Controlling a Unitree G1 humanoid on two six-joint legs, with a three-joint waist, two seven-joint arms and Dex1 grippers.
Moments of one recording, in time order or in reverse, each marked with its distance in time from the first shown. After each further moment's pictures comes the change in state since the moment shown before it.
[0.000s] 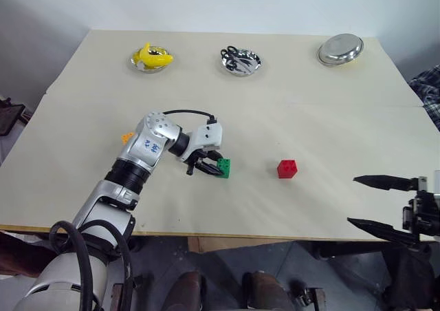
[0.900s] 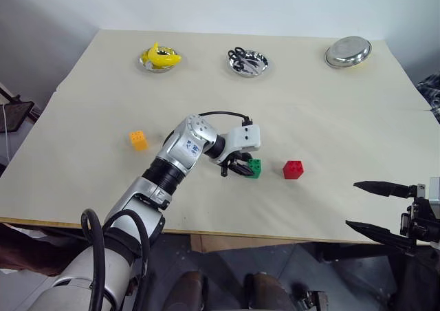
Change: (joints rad) left arm -0.042 -0.163 -0.057 -0.011 0.052 0.136 0.090; right arm 0.021 0.043 0.038 -0.006 -0.022 -0.003 -0.036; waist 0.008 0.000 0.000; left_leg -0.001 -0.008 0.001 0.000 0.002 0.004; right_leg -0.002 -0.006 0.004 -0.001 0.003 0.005
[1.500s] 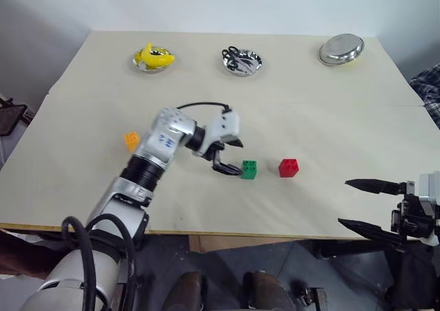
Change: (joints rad) left arm 0.017 0.202 0.178 -0.038 -0.188 -0.144 -0.130; right arm -0.111 0.007 0.102 0.007 0.010 0.008 -0.032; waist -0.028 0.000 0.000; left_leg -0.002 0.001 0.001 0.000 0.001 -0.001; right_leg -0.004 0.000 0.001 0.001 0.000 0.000
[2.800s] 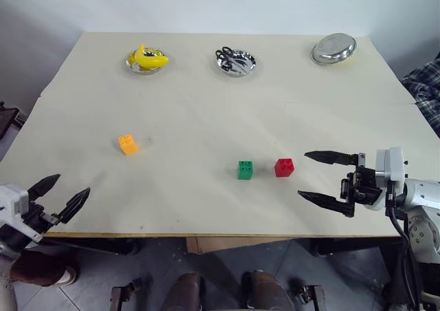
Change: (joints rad) left arm 1.096 0.259 0.881 -0.383 -0.427 -0.202 0.412; right arm -0.320 0.139 0.262 0.156 -0.061 -0.167 0.015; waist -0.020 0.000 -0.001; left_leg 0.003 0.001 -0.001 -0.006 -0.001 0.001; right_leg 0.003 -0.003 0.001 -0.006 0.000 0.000
